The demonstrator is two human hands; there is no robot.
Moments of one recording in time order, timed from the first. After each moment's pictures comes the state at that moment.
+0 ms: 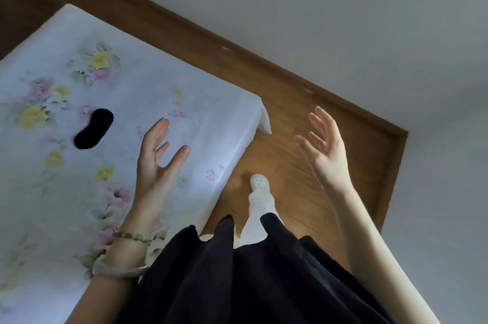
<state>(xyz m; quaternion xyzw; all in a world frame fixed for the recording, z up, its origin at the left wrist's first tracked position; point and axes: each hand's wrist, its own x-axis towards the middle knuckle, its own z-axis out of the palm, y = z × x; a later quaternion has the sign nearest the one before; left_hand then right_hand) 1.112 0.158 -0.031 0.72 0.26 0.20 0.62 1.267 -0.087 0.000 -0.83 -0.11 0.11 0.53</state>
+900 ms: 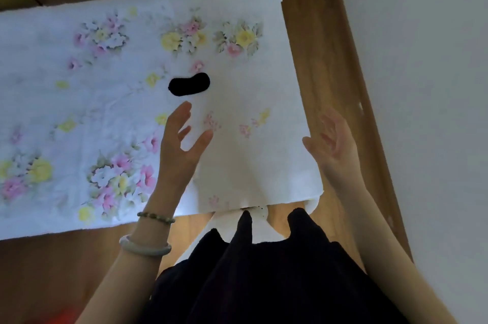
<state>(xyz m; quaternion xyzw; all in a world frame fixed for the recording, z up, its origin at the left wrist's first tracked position) 1.283 0.213 -0.018 0.54 0.59 0.42 0.42 1.549 0.172 -0.019 -0.69 -0.44 0.40 0.41</state>
